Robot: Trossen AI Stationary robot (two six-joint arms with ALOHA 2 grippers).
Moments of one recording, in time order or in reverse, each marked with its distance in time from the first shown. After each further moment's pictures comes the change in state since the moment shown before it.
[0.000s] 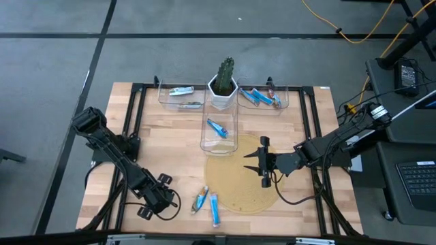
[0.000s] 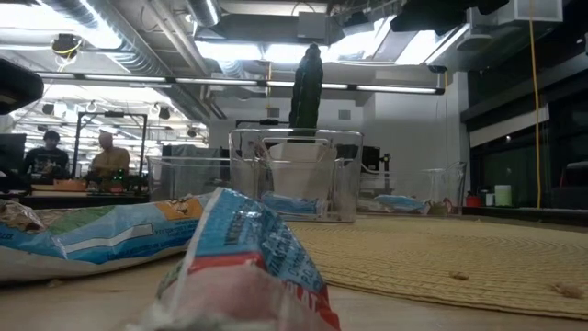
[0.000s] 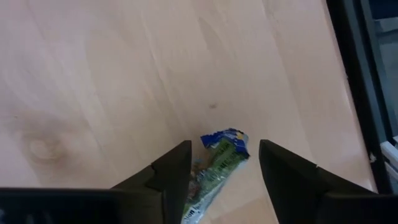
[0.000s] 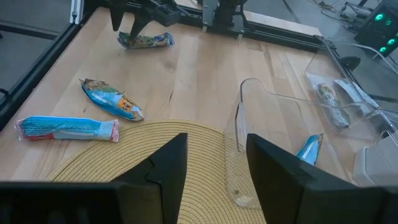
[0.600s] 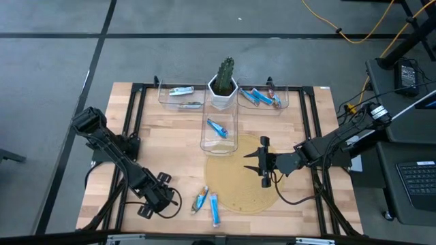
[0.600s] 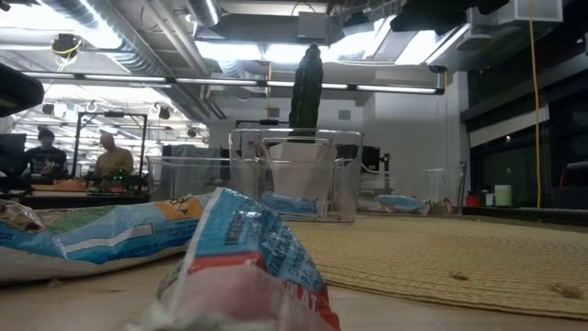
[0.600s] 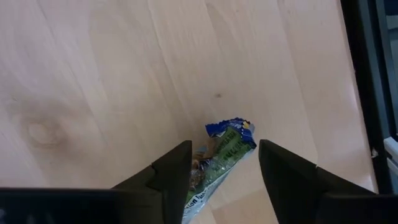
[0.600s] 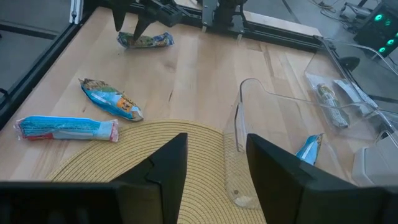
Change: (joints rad) left arm 0.009 0.000 0.000 -0.030 0.016 -0.025; right arm 0.000 0.000 0.000 0.000 0.001 -0.002
